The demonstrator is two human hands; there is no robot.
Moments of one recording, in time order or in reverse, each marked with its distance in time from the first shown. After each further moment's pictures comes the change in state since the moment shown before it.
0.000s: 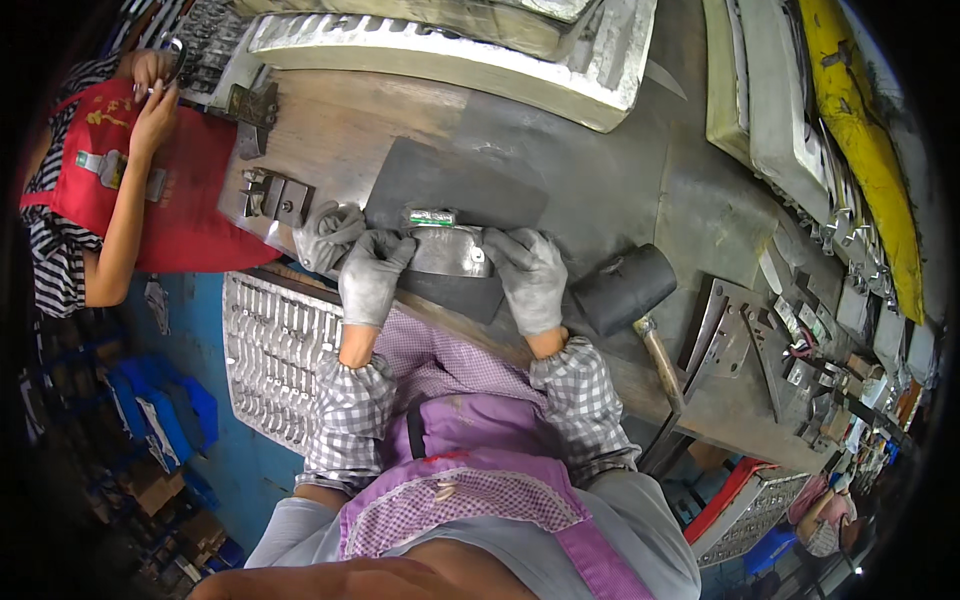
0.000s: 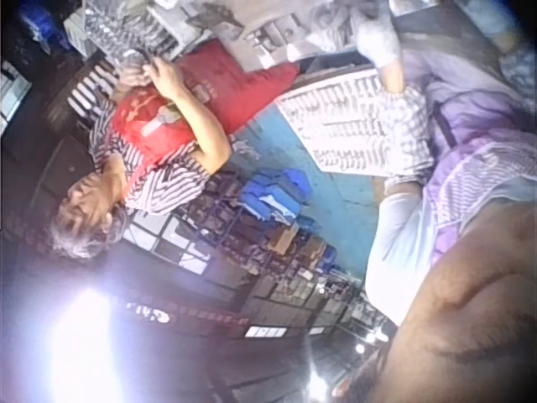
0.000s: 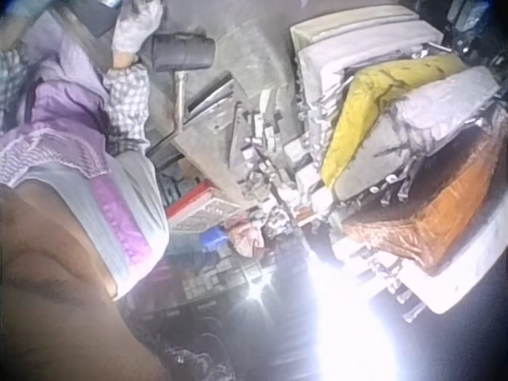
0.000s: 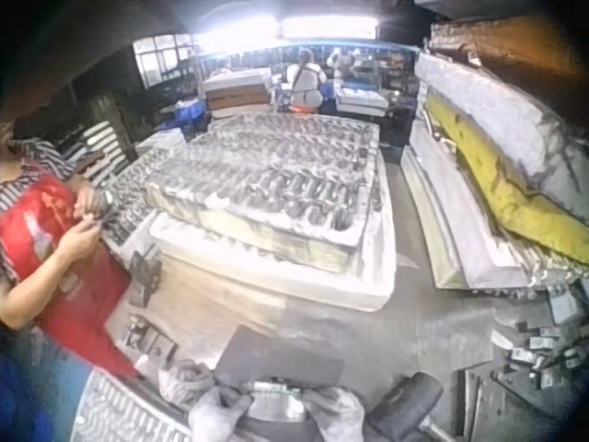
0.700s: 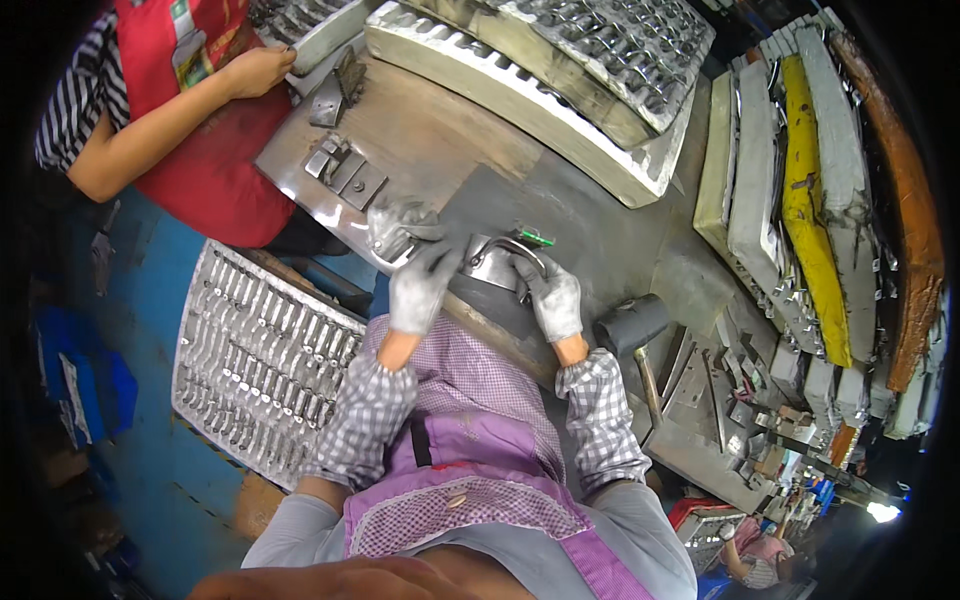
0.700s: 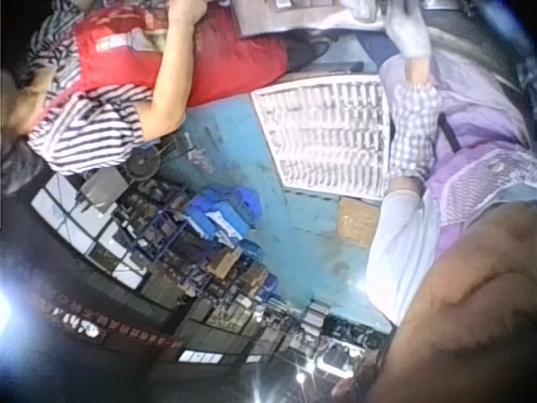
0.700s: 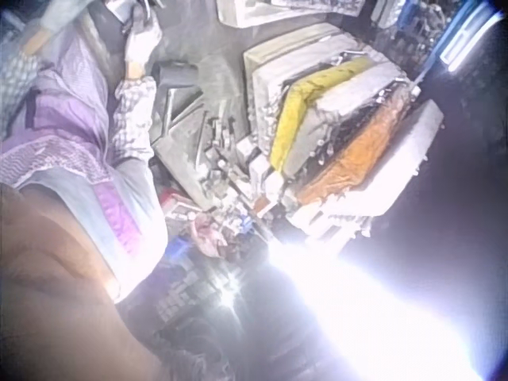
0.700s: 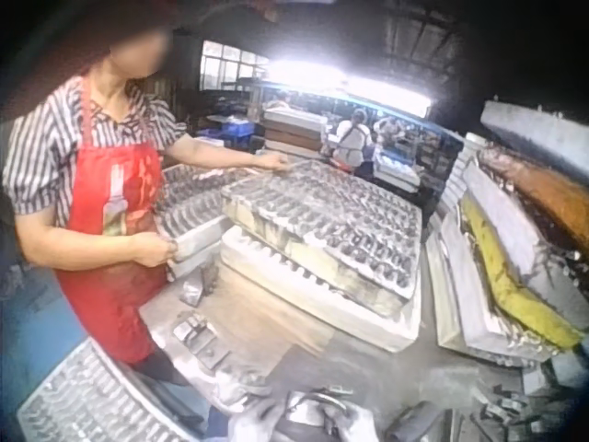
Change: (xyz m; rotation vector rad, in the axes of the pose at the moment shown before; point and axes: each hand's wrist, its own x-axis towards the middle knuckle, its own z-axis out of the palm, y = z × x) left_hand -0.030 -0.066 -0.032 -0.327 0.086 0.151; right_hand -0.014 -0.064 0.037 -0.074 -0.304 0.303
